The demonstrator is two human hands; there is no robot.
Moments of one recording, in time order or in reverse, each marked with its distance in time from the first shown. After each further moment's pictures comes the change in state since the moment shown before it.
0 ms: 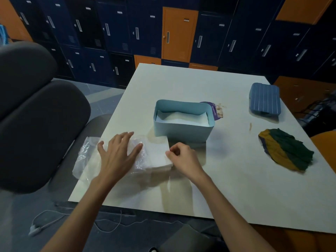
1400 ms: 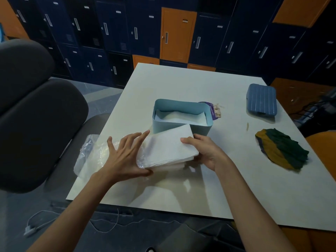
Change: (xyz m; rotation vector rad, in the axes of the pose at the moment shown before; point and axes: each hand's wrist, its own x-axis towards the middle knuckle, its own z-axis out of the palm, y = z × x) left_hand 0.002 -0.006 0.006 0.152 -0.273 0.341; right_hand 0.014 0.006 -0.057 0.661 -0.130 0.349
